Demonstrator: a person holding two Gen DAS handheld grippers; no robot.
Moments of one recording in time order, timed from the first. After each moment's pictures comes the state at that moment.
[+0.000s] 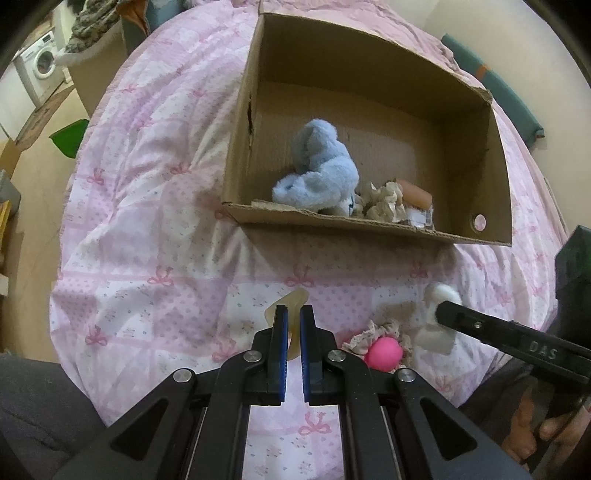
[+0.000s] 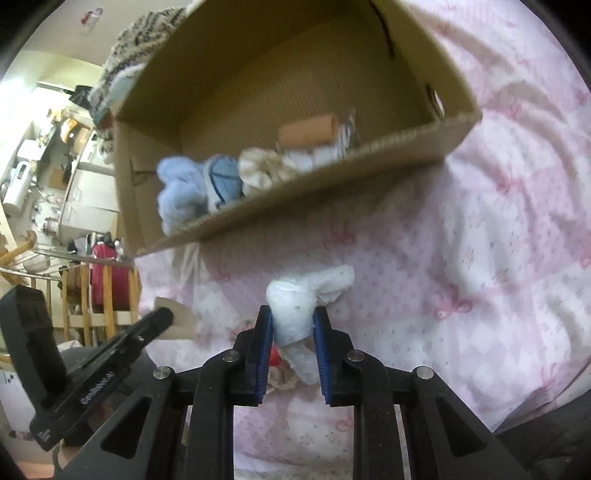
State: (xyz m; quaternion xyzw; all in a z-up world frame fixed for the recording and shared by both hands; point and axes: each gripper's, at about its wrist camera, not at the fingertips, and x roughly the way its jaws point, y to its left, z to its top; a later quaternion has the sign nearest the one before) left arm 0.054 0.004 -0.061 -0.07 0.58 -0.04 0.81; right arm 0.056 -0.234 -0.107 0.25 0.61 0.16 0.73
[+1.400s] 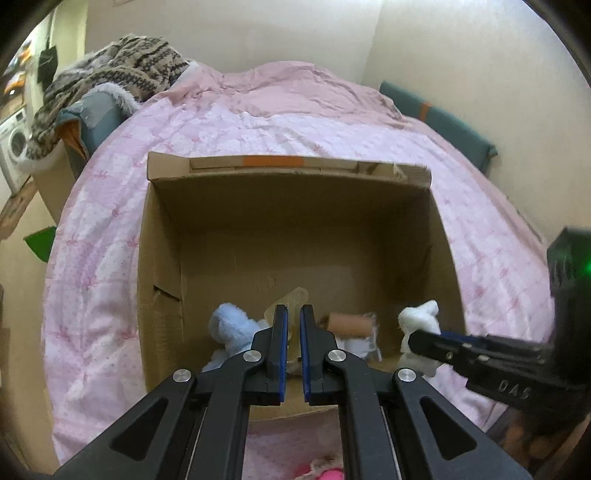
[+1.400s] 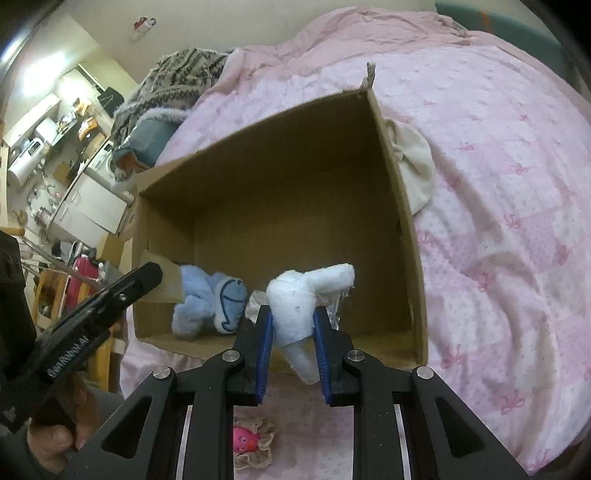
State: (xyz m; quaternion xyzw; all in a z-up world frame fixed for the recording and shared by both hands) left arm 0.131 -0.053 -0.010 -0.02 0.43 -0.12 0.89; right arm 0.106 -0.253 -0.047 0.17 0.51 0.15 0.83
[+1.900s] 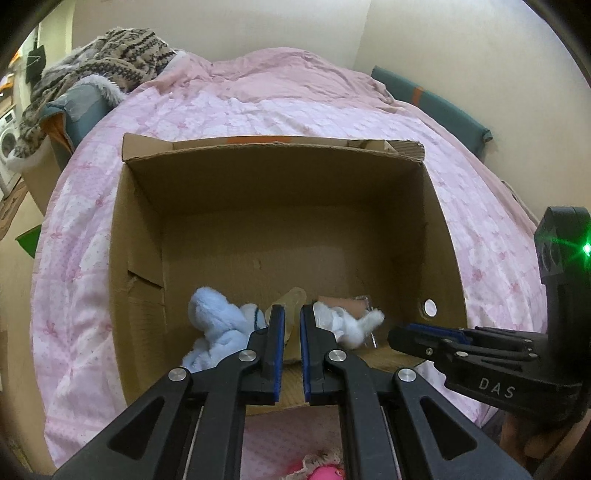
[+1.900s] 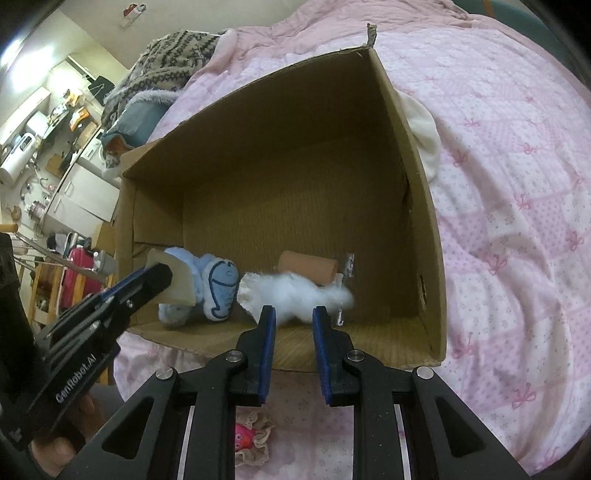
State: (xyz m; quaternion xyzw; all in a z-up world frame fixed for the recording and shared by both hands) left arm 0.132 -0.067 -0.025 -0.01 0.45 -0.14 0.88; right arm 0.110 -0.247 -0.063 0.17 0.54 0.14 0.81
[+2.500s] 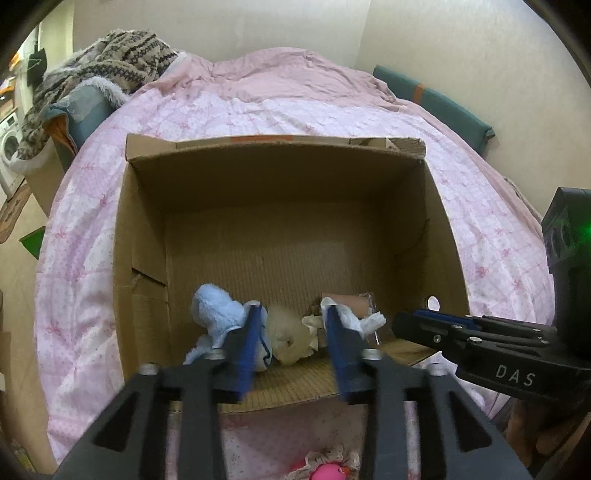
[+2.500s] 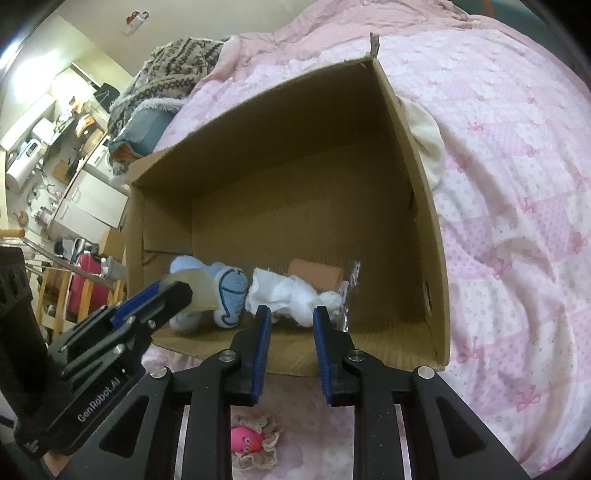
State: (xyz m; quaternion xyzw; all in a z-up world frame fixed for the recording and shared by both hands) left arm 0.127 -0.067 -0.023 -0.01 0.45 -0.13 0.89; right arm 0.108 -0.253 -0.055 0.18 0.52 0.15 0.82
